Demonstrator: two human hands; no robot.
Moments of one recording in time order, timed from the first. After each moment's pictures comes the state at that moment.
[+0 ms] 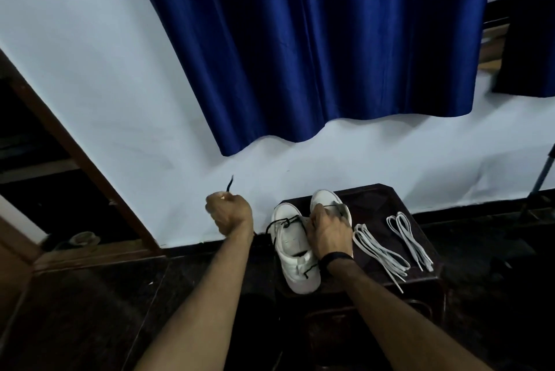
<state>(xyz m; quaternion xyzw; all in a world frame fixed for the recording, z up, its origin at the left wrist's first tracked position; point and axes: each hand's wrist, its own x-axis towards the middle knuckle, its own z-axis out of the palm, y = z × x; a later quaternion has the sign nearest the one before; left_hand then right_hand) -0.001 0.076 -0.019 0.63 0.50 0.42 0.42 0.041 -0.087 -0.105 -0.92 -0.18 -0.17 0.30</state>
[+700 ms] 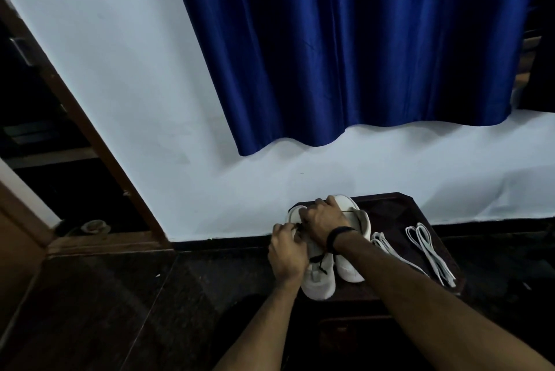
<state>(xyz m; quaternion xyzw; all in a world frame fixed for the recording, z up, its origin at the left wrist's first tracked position) -0.029 0.014 -0.097 0.85 0.32 0.28 0.30 0.071 -0.050 -0.068 -0.89 -0.44 -0.11 0.01</state>
